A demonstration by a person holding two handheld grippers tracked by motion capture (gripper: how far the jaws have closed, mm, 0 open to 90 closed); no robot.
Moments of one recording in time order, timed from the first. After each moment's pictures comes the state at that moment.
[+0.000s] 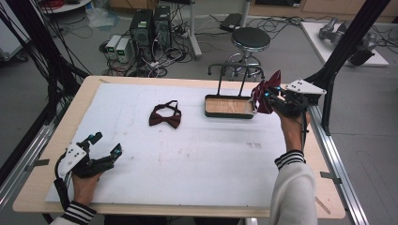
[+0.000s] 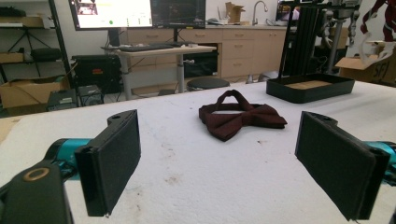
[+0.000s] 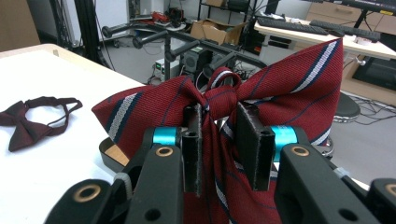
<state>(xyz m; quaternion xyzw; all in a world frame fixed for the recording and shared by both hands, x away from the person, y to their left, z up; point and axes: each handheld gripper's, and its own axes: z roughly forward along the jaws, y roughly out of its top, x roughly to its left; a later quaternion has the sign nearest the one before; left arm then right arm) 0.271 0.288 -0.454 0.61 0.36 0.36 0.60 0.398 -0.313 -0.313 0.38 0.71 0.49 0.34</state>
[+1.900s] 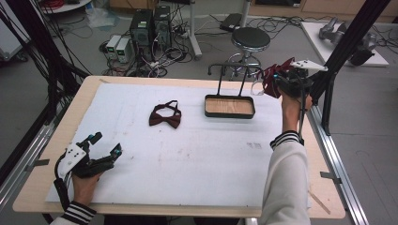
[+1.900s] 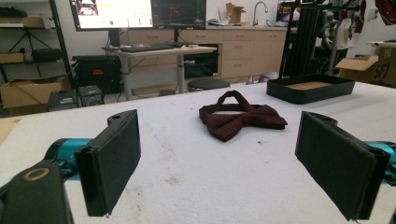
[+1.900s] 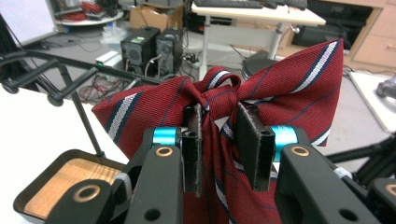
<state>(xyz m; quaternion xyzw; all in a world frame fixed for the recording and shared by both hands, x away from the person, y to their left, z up) 0.271 0.288 -0.454 0.61 0.36 0.36 0.60 0.447 -0.321 -0.288 0.50 0.66 0.43 0.37</state>
